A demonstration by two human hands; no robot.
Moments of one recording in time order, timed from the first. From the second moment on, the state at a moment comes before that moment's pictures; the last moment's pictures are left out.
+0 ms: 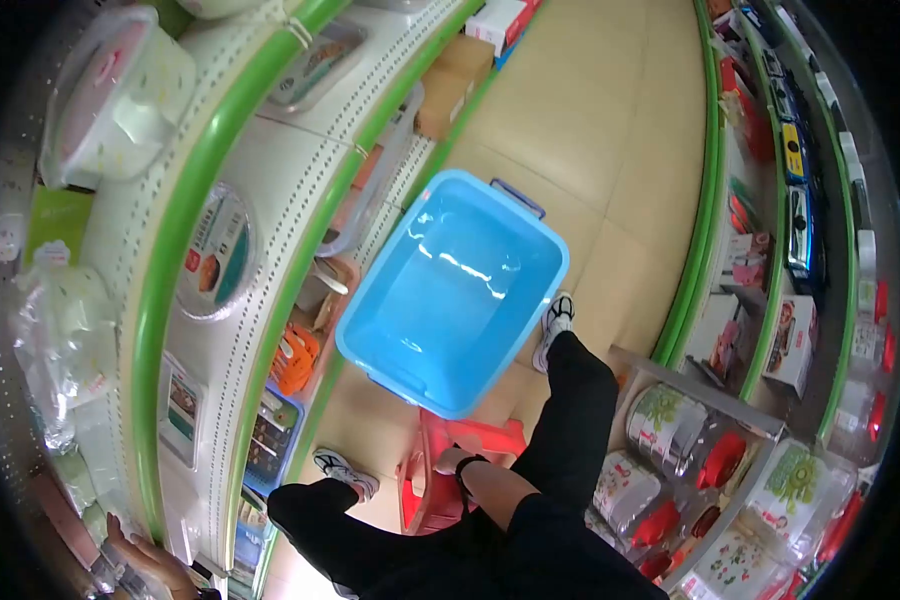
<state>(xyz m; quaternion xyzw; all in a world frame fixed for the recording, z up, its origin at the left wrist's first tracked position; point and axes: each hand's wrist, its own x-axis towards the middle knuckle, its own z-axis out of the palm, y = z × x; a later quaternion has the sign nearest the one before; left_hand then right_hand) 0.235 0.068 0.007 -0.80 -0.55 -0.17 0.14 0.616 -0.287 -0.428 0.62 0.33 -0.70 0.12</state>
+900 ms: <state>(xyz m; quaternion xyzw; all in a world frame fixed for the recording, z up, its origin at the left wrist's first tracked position) 0.254 0.060 -0.010 -0.75 -0.62 -0.20 0.16 0.875 -0.216 -0.450 0.60 0.20 -0.78 -0.03</state>
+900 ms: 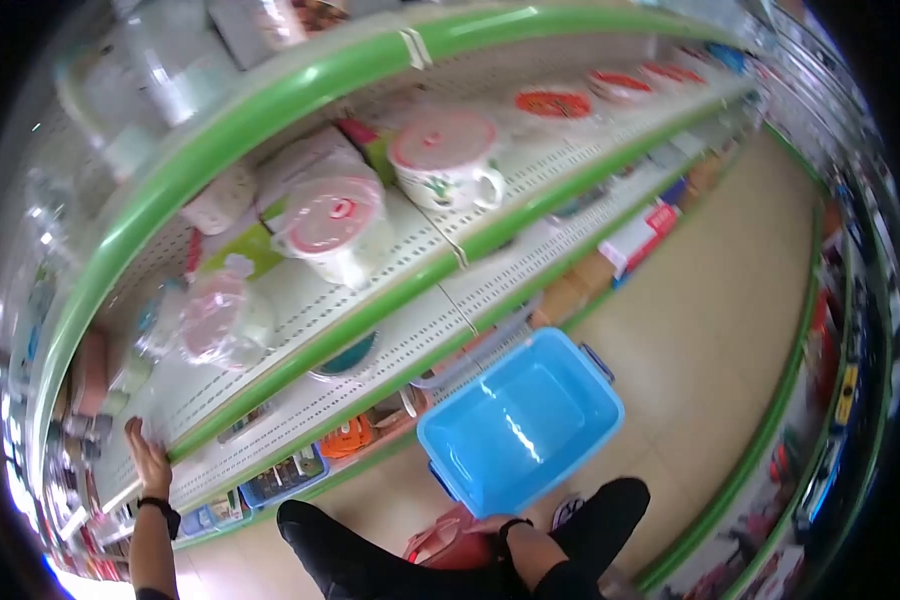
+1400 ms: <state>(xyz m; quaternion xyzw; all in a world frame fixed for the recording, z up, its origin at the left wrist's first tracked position) 0.388 0.055 0.032 -0.73 -0.59 -0.25 0.22 0.920 -0.141 -0.435 0.70 0.04 -0.64 -0.31</state>
